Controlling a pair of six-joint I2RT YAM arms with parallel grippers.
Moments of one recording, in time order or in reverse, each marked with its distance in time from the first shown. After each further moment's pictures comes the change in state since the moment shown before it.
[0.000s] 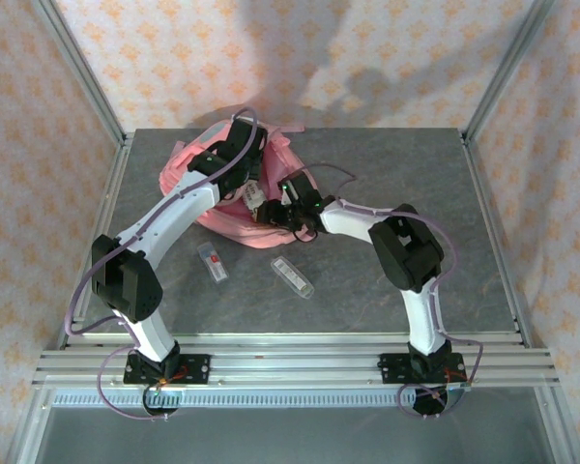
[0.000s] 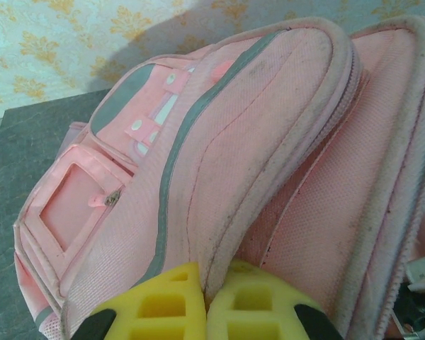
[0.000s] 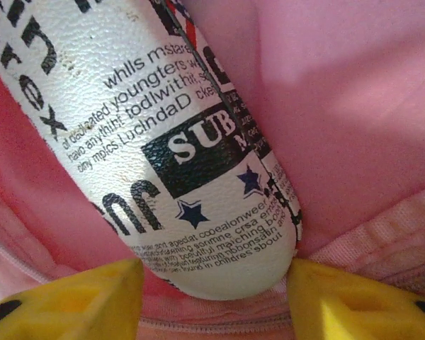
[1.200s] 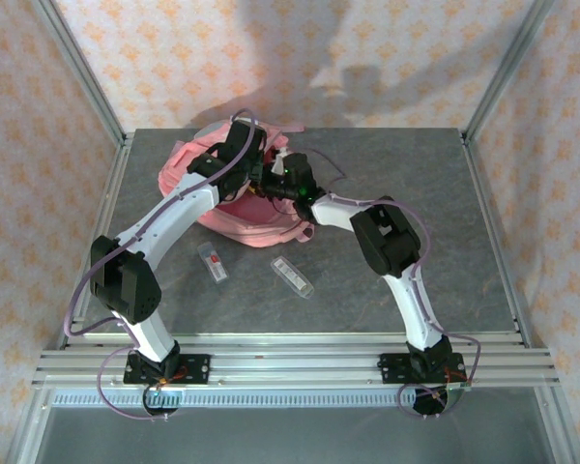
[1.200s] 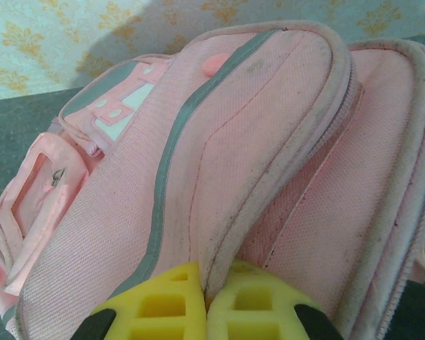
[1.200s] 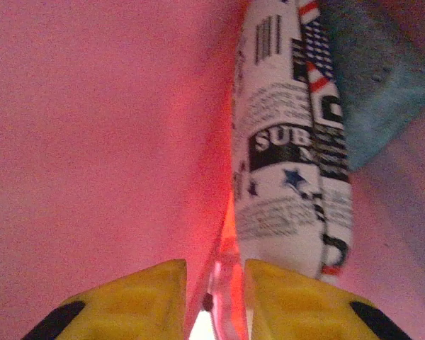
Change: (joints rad) left arm 0.000 -0.010 -0.027 0.035 0.034 -0.045; right arm -0.043 0.239 0.216 0.651 -0.209 0.462
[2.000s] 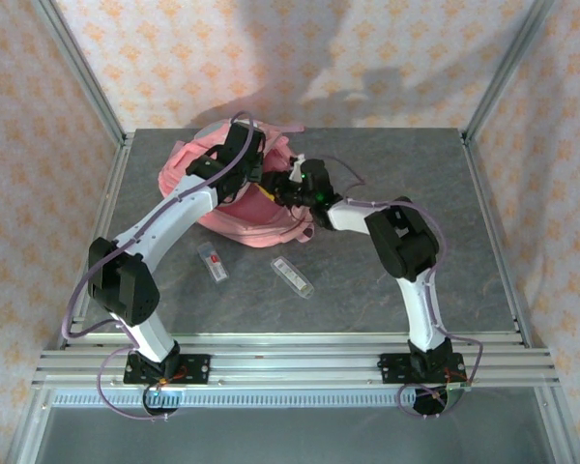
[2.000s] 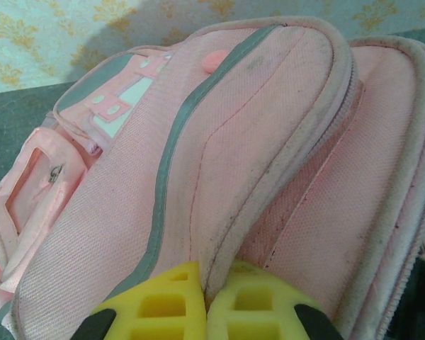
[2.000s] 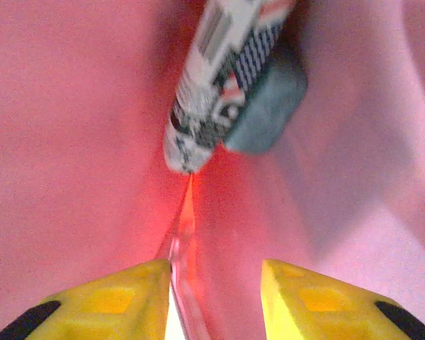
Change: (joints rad) left arm 0.000 -0.019 -0.026 0.004 0.014 -0.004; right arm -0.064 -0.135 -0.214 -0.020 0.019 -0.059
